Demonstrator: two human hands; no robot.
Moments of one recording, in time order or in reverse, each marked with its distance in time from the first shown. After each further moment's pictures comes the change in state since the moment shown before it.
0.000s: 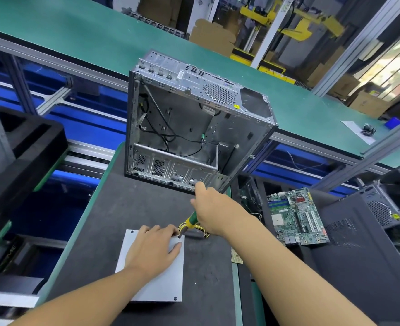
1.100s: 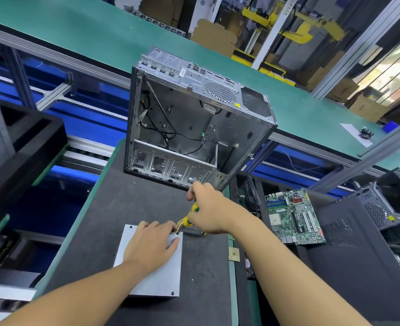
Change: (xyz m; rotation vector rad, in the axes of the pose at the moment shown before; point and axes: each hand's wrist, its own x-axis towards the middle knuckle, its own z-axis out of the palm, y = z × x) left_hand 0.001 -0.001 0.001 0.014 -0.021 0.001; right_hand -0.001 0.005 0.001 0.227 -0.123 -0.032
